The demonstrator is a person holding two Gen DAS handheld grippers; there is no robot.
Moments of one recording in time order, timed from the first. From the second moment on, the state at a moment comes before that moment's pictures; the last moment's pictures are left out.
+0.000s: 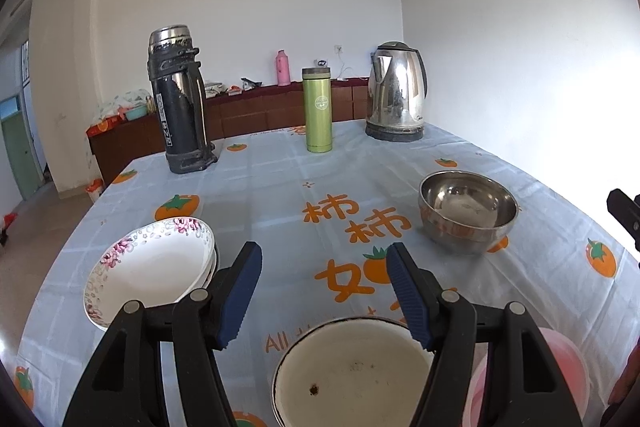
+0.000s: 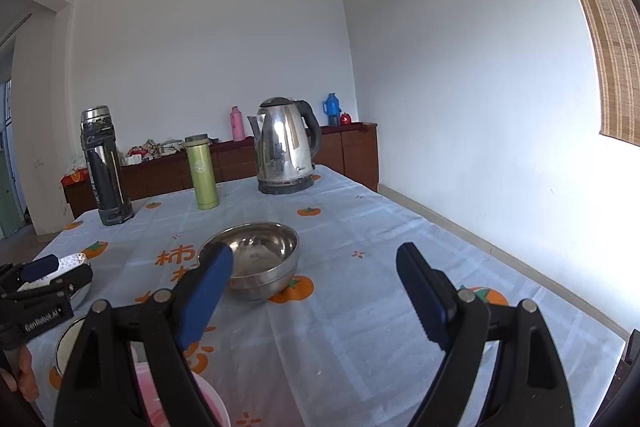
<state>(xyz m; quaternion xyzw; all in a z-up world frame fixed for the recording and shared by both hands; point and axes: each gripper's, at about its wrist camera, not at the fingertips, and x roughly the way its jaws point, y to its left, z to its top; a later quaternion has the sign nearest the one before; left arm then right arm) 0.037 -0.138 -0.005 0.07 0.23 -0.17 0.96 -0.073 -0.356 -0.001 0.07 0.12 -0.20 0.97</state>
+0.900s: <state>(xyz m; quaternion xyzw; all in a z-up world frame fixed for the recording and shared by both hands) 0.064 -0.153 -0.004 0.08 0.24 -0.16 0.95 -0.027 -0.369 0.009 0.07 0.12 -0.18 0.97</state>
